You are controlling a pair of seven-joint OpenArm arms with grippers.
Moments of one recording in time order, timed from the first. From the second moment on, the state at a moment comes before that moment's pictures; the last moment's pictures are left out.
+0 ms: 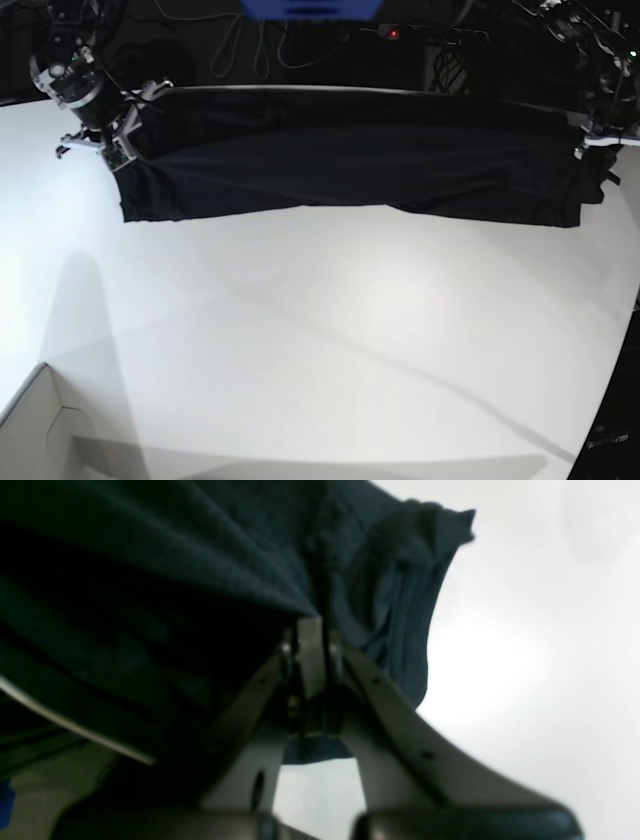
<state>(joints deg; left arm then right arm) 9.0 -0.1 -62.8 92.1 -29.3 -29.7 43.7 -28.6 10.3 21.4 103.9 -5.8 40.1 -20.5</state>
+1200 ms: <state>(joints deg) 15.4 -4.5 -61.7 98.1 -40.2 -29.5 49.6 -28.5 10.3 21.1 100.8 -5.8 40.1 -20.3</state>
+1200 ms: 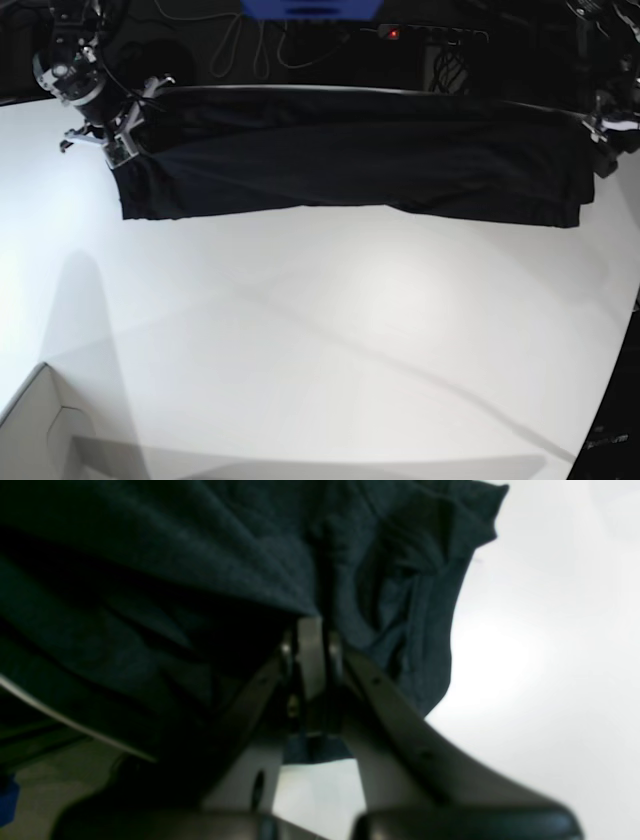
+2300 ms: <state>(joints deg) 5.8 -8.3 -49.3 71.6 -24.0 -31.3 32.6 -28.5 9.1 21.1 100.8 -6.0 40.1 -20.7</state>
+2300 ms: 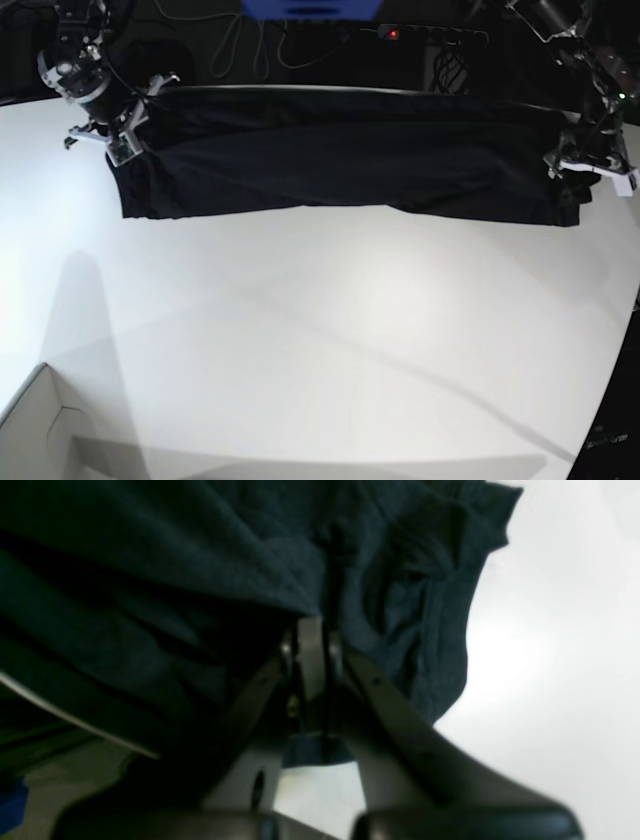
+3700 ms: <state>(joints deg) -2.5 -14.2 -49.3 71.9 -20.1 -29.8 35.9 -29.3 4.7 21.5 110.1 -6.1 40.0 -21.2</state>
